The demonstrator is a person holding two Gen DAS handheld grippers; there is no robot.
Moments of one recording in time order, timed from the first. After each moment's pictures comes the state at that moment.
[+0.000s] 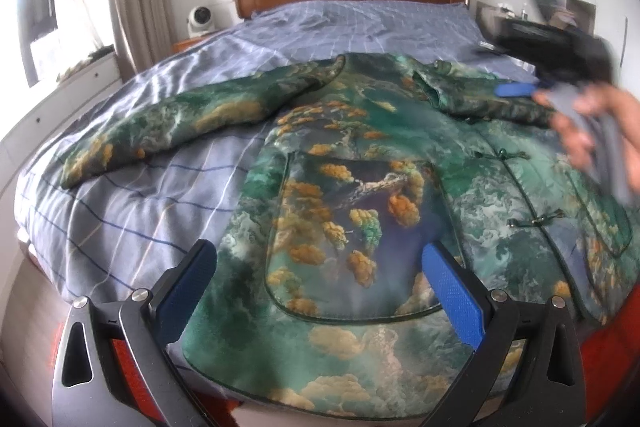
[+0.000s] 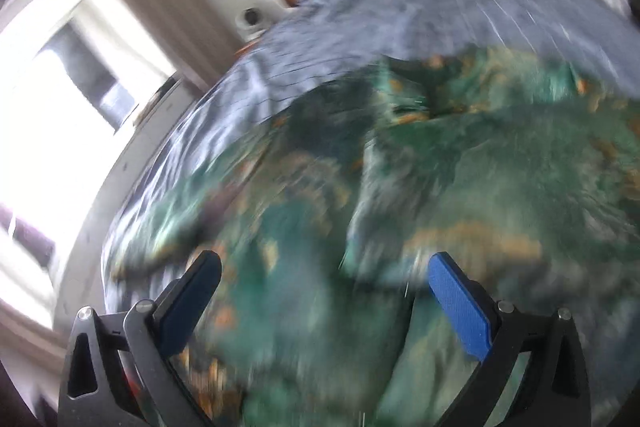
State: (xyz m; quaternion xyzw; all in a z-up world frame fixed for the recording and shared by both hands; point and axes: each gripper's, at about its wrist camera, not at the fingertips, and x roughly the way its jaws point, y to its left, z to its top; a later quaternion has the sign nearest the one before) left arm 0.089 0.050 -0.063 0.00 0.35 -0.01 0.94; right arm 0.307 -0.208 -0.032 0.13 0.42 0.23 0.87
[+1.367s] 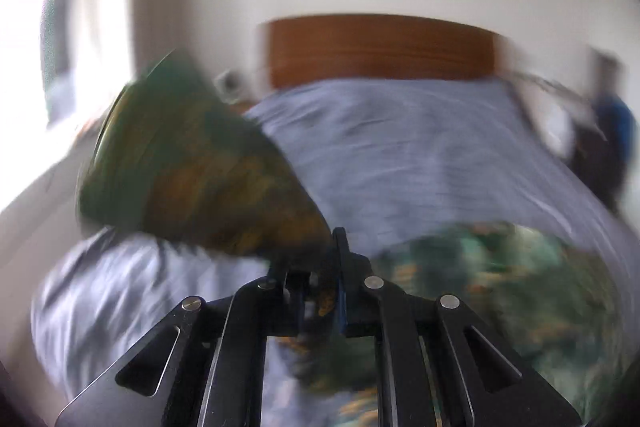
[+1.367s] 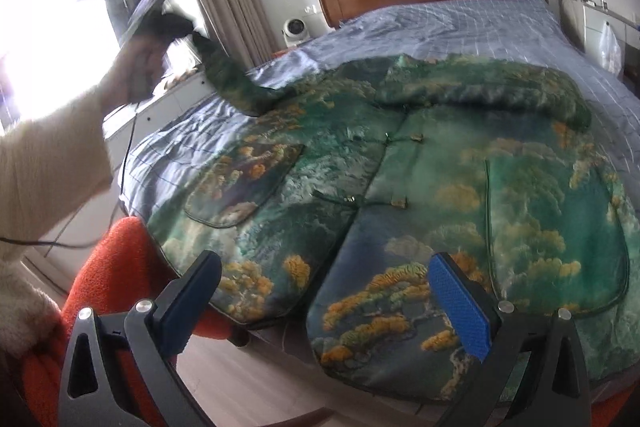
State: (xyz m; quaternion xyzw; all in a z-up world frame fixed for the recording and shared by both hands) left arm 0.315 0.068 0.118 0.03 0.23 0.00 0.97; right arm 0.032 -0.245 -0.060 0.05 0.34 0.24 0.91
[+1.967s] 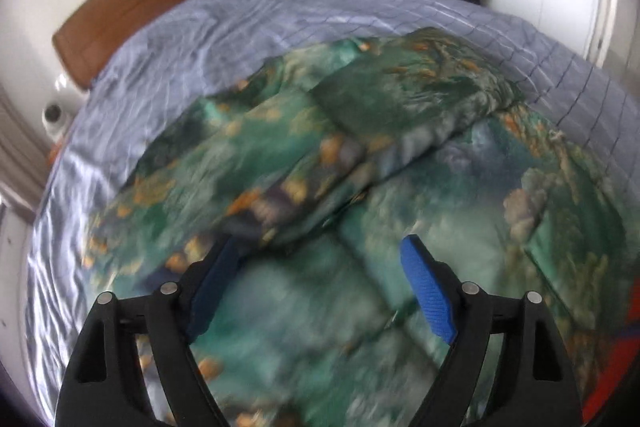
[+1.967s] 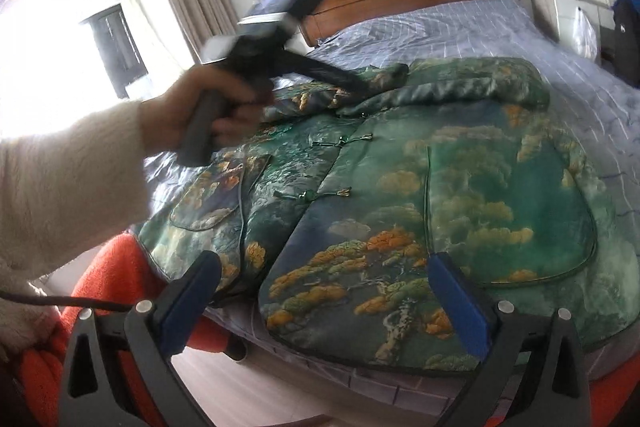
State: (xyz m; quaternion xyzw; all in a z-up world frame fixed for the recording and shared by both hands) left arm 0.267 -0.140 -0.006 0.21 0.40 -0.22 0.87; right arm 0.018 -0.294 -0.069 0.10 0.32 0.21 0.92
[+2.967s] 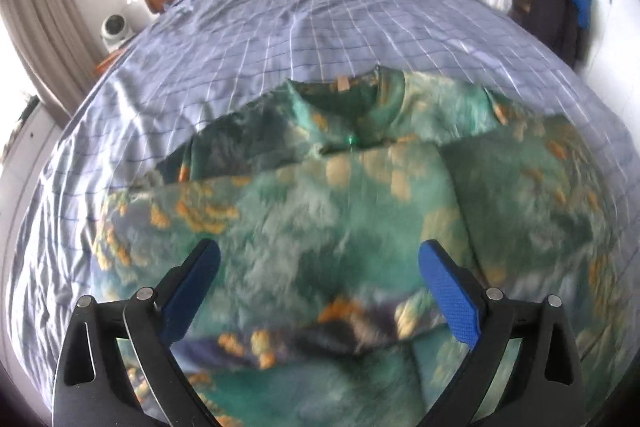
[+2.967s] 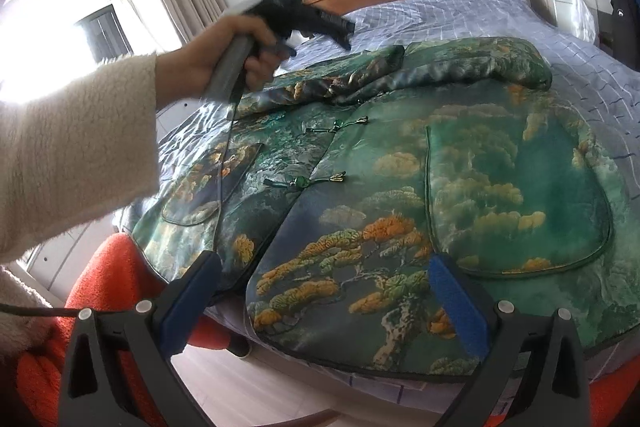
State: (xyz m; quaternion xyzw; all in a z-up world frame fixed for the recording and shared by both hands) left arm 0.386 -0.144 -0.009 0.10 0.45 -0.07 0.88; right arm 0.026 -0.293 -0.083 0.11 0.34 0.21 0.91
